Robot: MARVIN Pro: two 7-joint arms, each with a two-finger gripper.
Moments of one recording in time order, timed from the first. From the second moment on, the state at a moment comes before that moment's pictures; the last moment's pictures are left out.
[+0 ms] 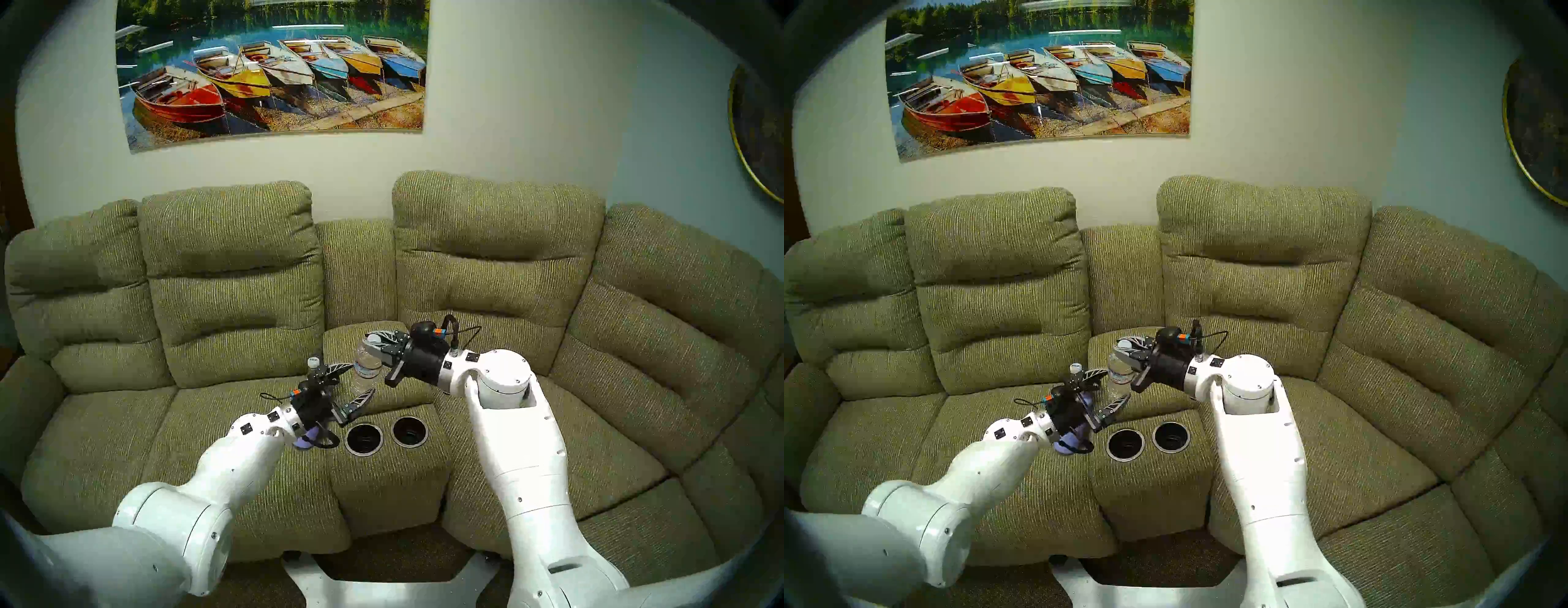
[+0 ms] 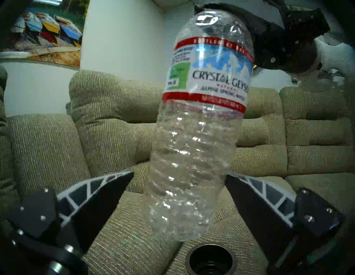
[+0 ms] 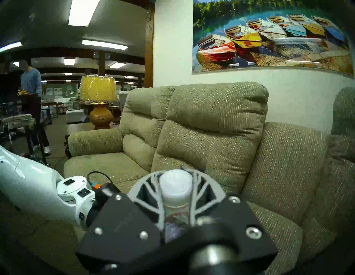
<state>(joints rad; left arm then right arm) 1.06 -1.38 -1.41 -0.45 -0.39 -0.73 -1.10 -1.34 -1.66 1.53 -1.47 -0.17 0.10 0.99</state>
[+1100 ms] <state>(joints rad) 1.14 -1.34 -1.33 -0.62 -0.51 -0.76 -1.07 -1.39 -1.64 1.48 -1.53 -0.11 0.18 0.90</state>
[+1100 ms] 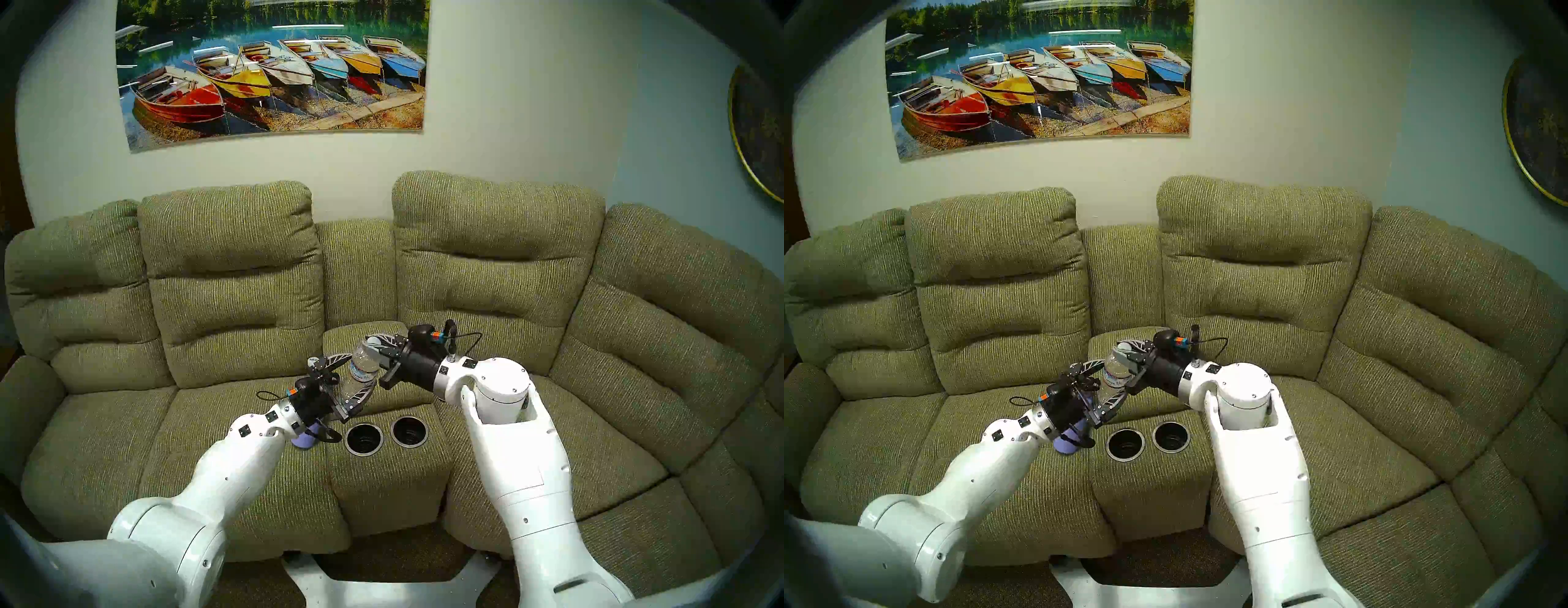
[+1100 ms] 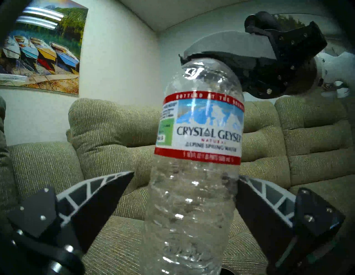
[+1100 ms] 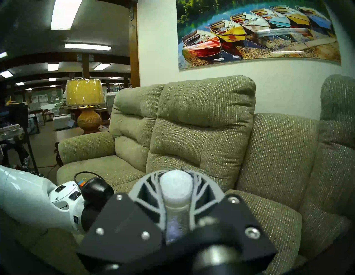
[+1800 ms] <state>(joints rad) 1.09 -1.35 -1.26 -0.54 -0.55 -0.77 -1.07 -1.40 -1.63 1.47 -1.56 -0.09 0.16 0.99</state>
